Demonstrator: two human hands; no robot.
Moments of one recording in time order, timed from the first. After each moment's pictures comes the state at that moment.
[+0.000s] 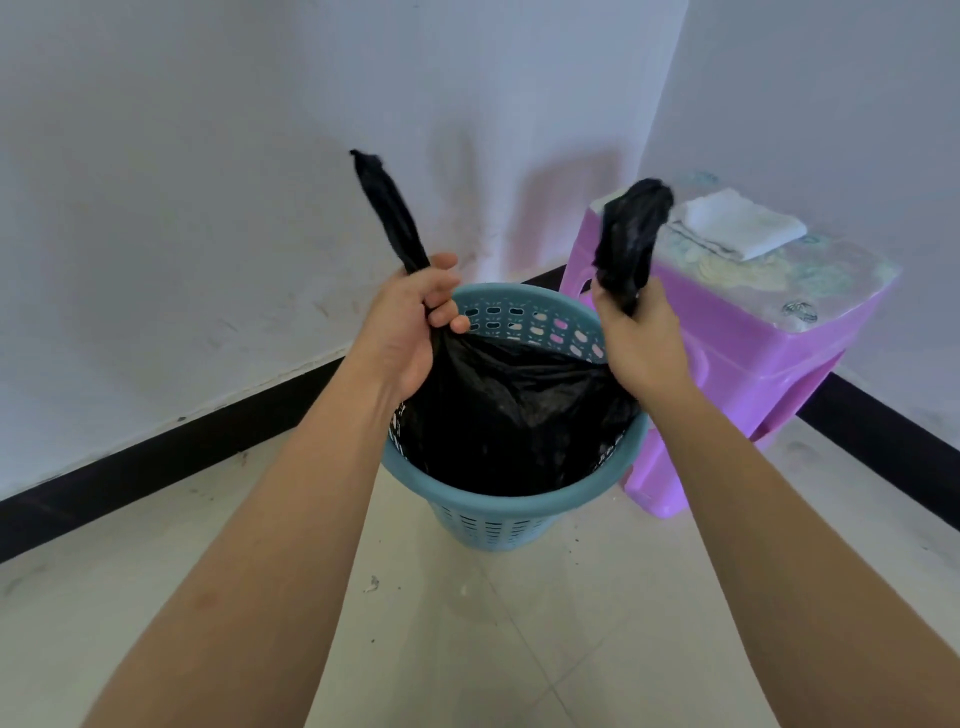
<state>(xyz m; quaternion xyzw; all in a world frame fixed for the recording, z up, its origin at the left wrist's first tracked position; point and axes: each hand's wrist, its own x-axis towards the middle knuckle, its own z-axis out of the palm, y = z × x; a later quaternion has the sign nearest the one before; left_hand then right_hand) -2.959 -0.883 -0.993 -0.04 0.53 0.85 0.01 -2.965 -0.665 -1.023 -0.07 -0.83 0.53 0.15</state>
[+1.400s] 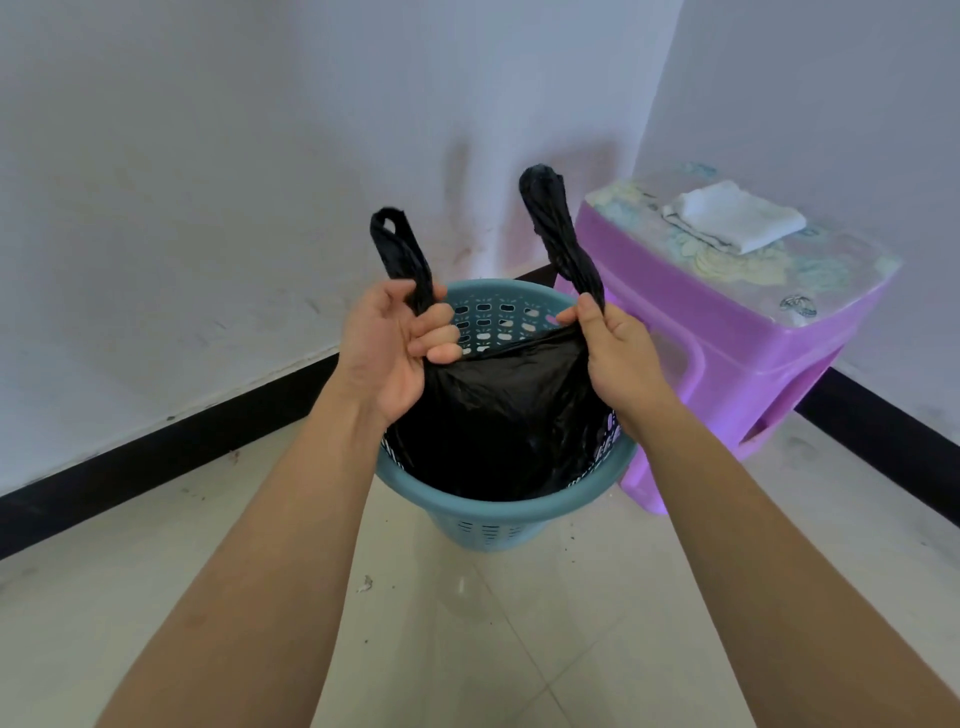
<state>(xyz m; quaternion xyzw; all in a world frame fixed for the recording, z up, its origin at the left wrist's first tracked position) -2.951 -0.892 -1.010 -0.01 0.38 0.92 0.14 -2.954 -0.678 -1.040 -0.06 -0.78 0.62 0.07</state>
